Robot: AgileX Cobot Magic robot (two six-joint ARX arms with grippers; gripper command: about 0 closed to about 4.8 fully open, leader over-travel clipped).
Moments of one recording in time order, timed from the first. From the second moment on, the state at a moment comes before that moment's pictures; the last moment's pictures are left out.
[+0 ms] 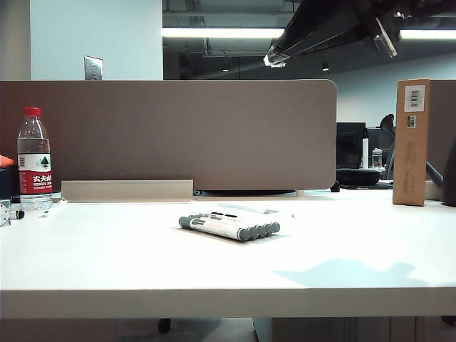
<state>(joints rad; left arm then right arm) 0.00 0.00 0.00 -0.02 -0.05 0.04 0.67 0.99 0.68 -0.07 -0.29 0.16</state>
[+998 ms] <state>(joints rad) 0.00 0.00 0.00 -0.02 -0.04 0.04 0.45 0.34 0.22 0.14 -0.16 0.03</state>
